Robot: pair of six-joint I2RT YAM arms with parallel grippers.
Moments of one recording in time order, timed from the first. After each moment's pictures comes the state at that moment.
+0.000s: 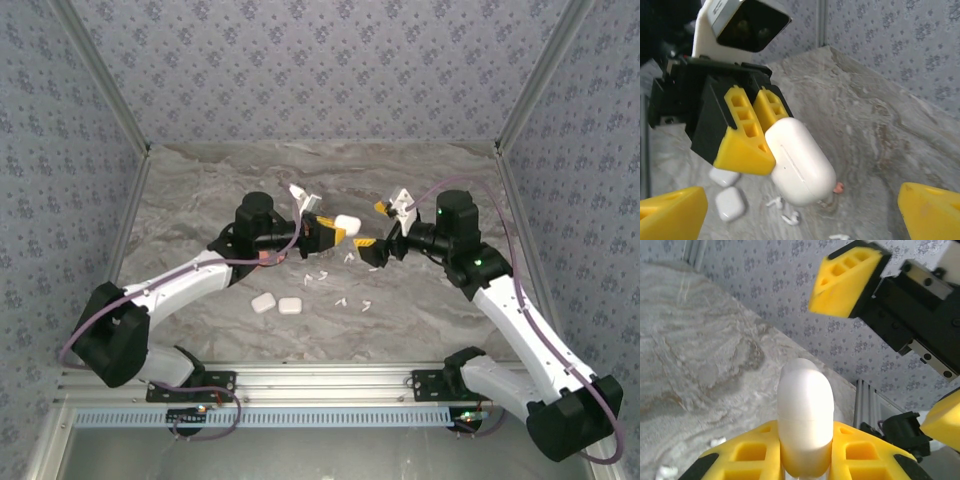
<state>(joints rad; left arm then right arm) -0.69 1.39 0.87 0.36 0.69 -0.42 0.38 0.98 0.89 -0.27 -0.65 -0.19</state>
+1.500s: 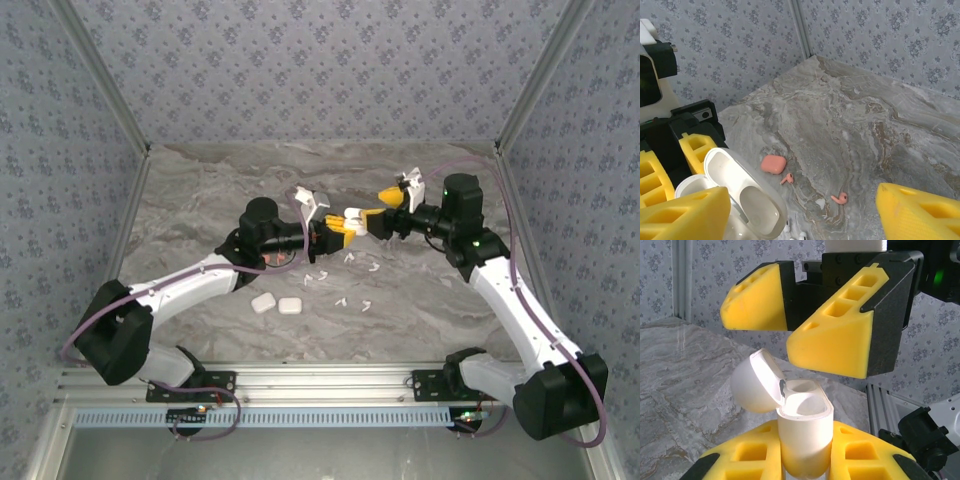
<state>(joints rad) -0.74 1.41 0.86 0.49 0.66 -0.27 0.27 1.09 0.95 -0.19 -0.70 0.01</state>
